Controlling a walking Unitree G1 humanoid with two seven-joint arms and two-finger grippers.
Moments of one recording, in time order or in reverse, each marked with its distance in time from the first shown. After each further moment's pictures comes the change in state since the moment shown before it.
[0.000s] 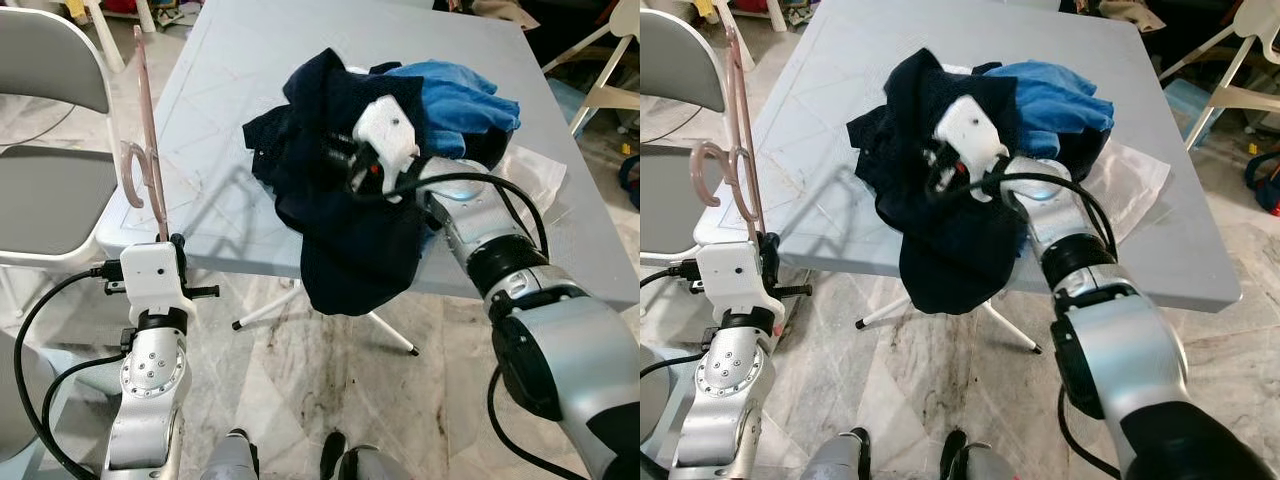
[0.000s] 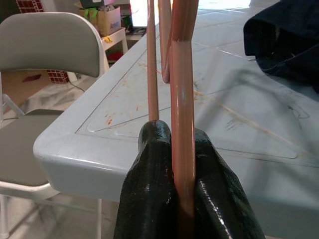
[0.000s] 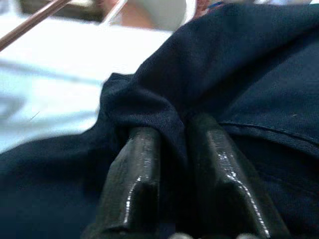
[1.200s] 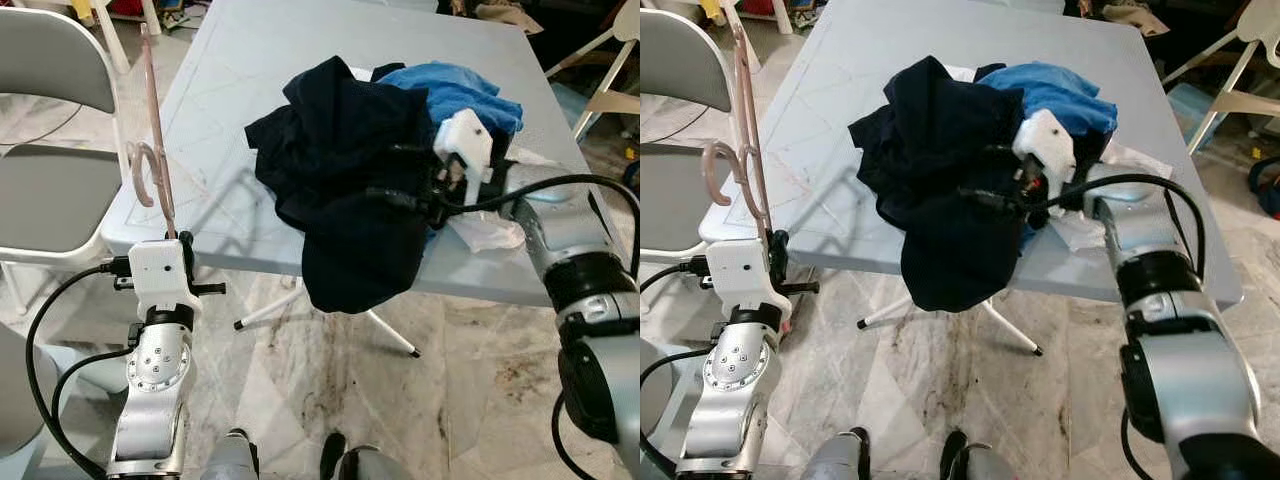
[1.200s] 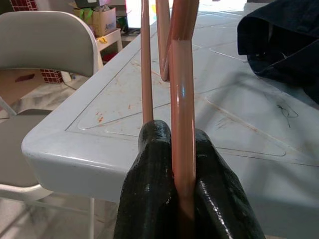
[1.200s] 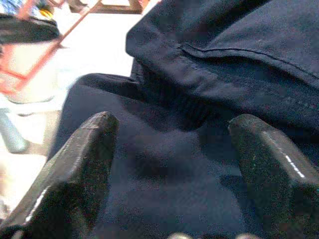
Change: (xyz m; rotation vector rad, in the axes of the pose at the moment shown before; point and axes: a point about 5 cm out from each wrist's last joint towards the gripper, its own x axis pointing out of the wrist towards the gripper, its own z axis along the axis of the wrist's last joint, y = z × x) left arm 0.004 -0.006 -0.004 -0.021 -0.002 -0.029; right arm -0.076 -0.026 -0.011 0.160 -0.013 0.117
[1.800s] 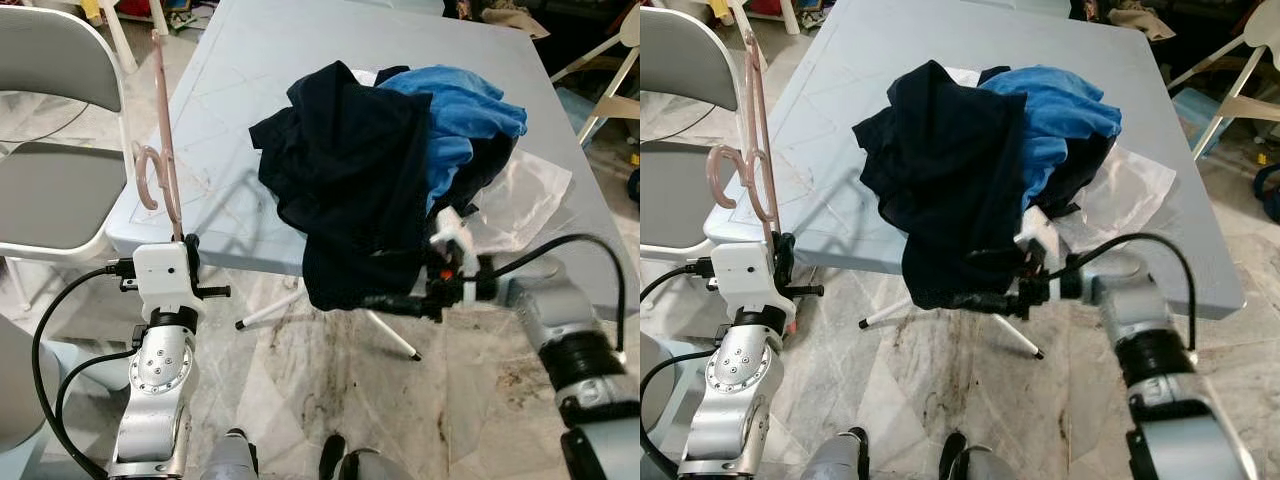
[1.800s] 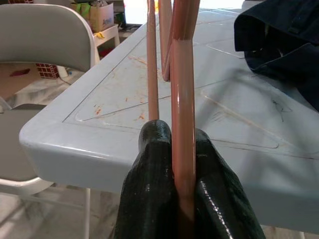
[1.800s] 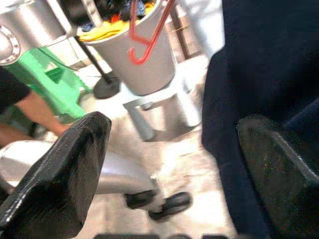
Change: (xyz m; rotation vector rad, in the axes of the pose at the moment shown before) left arm -0.001 -0.002 -0.002 -0.009 0.014 -0.030; right arm 0.006 0.088 -0.083 0.447 0.059 0.307
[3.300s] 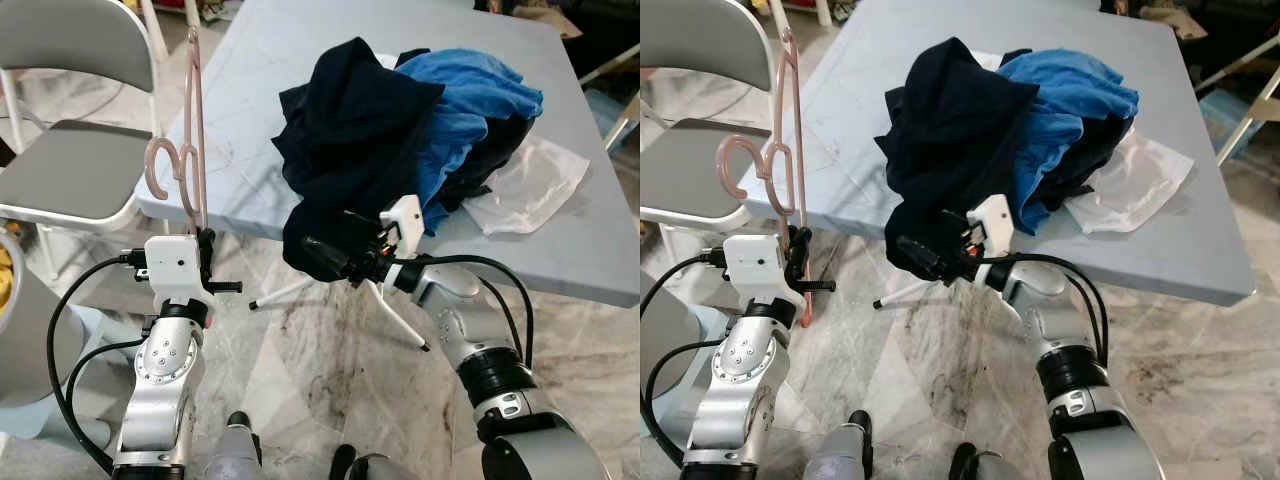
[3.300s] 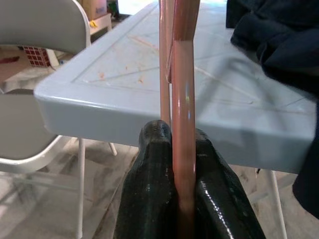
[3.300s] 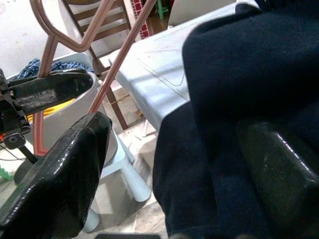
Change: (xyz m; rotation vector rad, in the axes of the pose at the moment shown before) left arm 0.006 -0.010 0.003 -0.040 0.003 -0.087; right arm 0.064 -0.007 0.027 -0.074 -0.352 -0.385
